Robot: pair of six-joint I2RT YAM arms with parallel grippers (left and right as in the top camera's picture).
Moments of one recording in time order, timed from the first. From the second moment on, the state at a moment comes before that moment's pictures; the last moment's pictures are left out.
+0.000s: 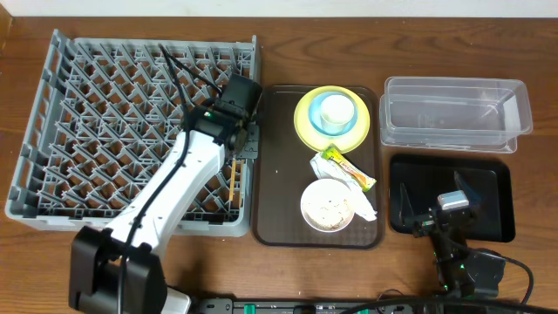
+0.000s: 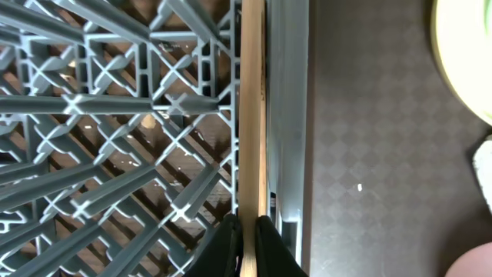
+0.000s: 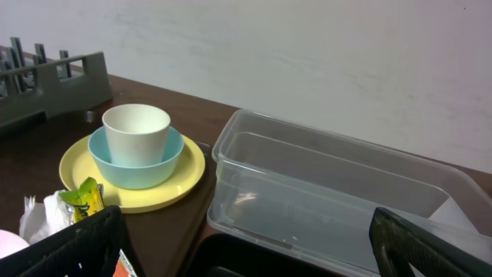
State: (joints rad) left arm -0.39 1.62 1.26 -0.90 -0.15 -0.31; right arm -0.07 0.01 0.01 -0.05 -0.25 -0.16
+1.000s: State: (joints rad) left arm -0.38 1.49 1.26 -0.93 -0.16 -0.34; right arm -0.07 0.01 0.01 -0.05 -0.25 -0.16
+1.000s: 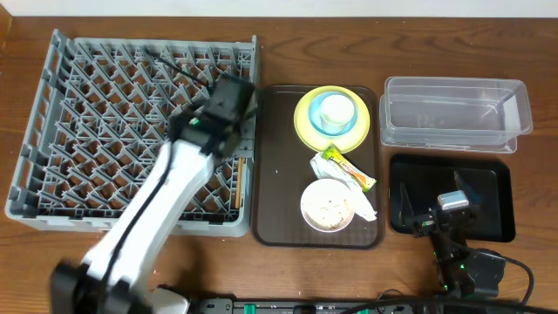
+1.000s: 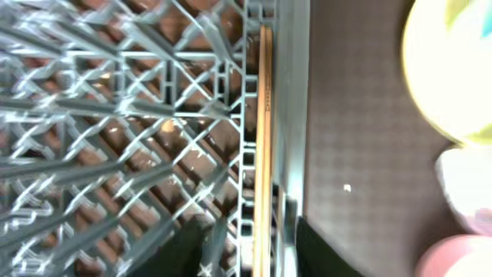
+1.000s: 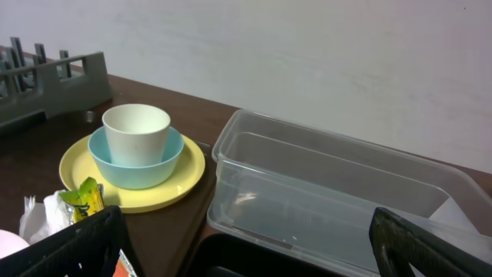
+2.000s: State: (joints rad) left arm -0.38 1.27 1.26 -0.96 -0.03 -0.38; right arm -0.07 1.03 1.07 -0.86 -0.36 -0.07
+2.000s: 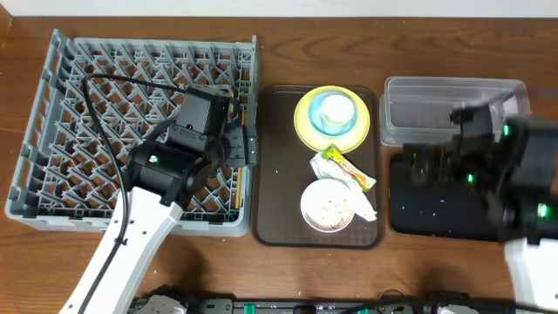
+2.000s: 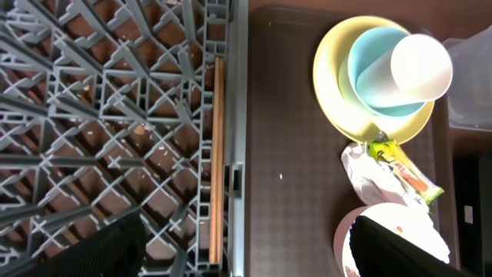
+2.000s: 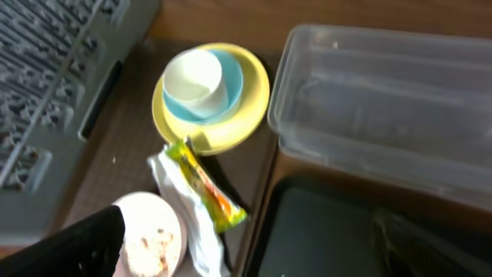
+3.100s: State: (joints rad) left arm -0.38 1.27 1.26 -0.96 -0.03 -0.38; right arm 0.54 1.79 1.11 -0.92 -0.23 0.22
